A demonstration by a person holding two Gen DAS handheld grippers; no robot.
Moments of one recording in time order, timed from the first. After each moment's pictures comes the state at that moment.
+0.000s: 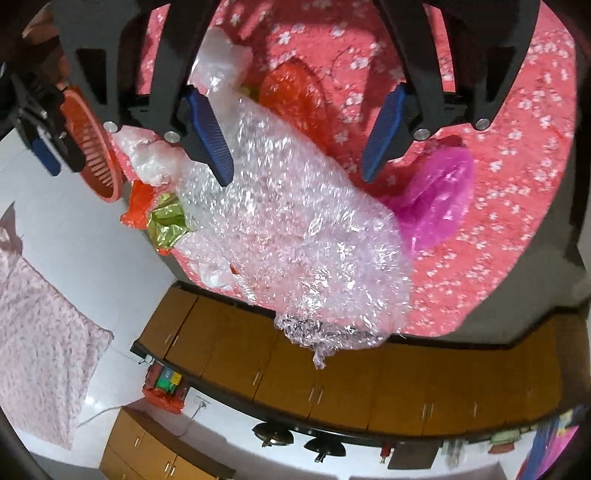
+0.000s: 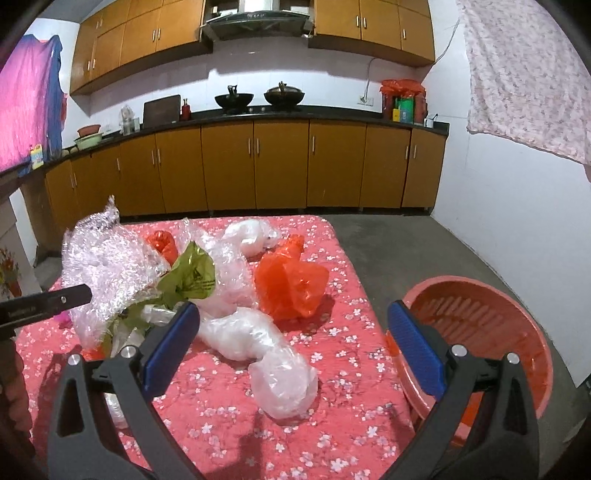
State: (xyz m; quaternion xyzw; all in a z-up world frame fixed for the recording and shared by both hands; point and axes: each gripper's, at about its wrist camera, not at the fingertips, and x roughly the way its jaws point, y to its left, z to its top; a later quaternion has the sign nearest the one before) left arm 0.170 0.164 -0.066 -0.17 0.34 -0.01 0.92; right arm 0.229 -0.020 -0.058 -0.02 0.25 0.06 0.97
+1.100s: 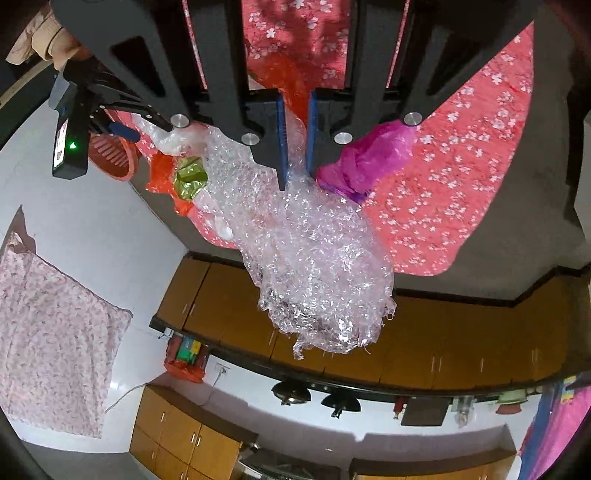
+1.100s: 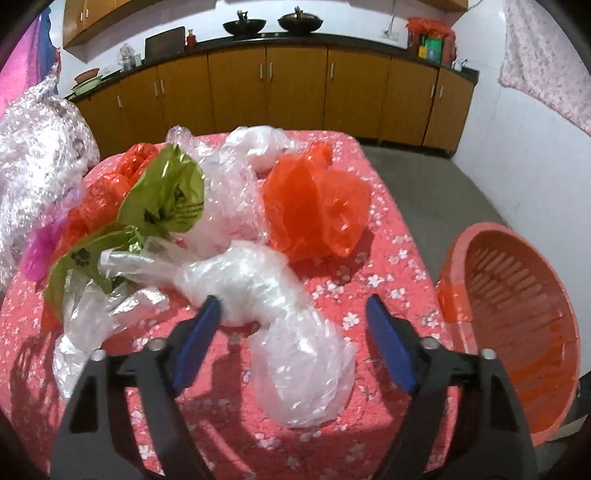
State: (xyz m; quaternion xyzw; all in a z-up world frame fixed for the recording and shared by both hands) left arm 0.139 0.185 -0.019 -0.14 0.26 -0.02 0.96; right arm 0.287 0.001 -0.115 -0.04 0.40 0.09 0.91
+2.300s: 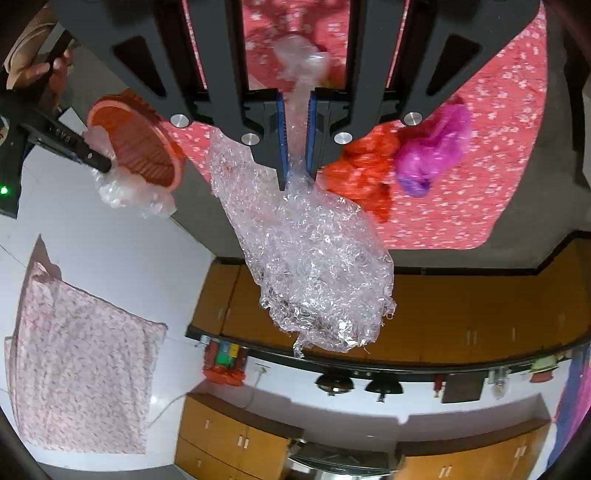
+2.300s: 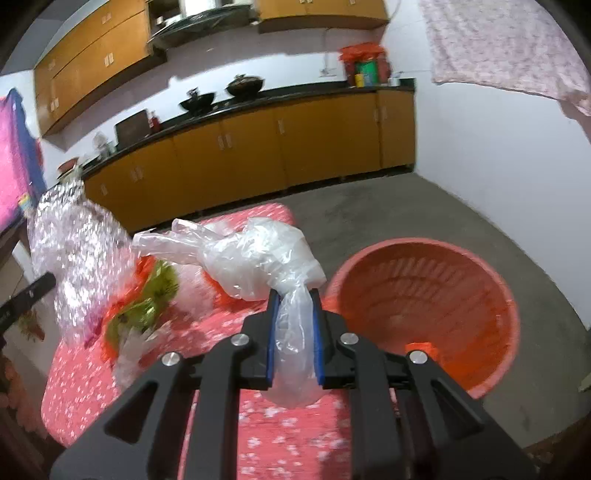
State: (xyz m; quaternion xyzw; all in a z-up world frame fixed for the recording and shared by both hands) left arm 0.129 0.110 0.004 -0.09 0.25 -0.08 0.96; right arm 0.190 -0.122 -0.017 0.08 0.30 0.03 0.95
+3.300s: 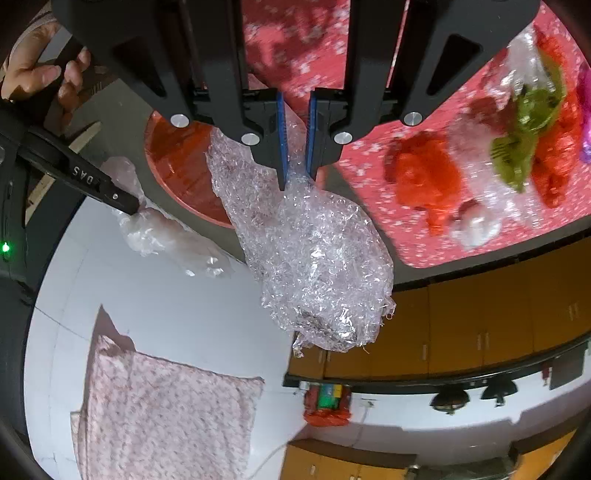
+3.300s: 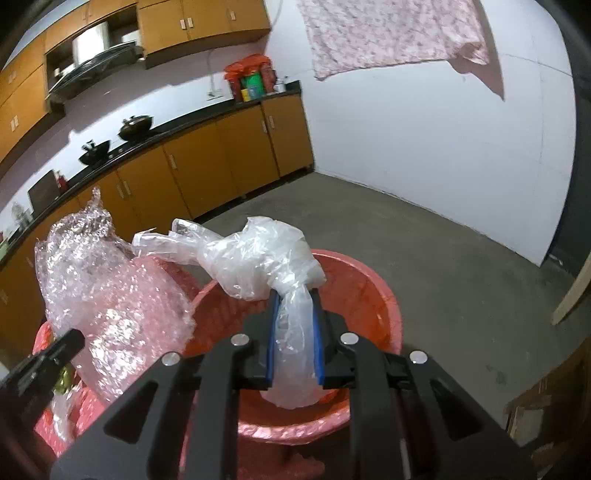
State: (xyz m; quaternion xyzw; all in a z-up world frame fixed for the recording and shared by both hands) left arm 0.186 -0.072 -0.022 -0.01 0.29 -0.24 0.93; right arm 0.196 -0.262 -0.042 0.16 0.28 -0.15 0.93
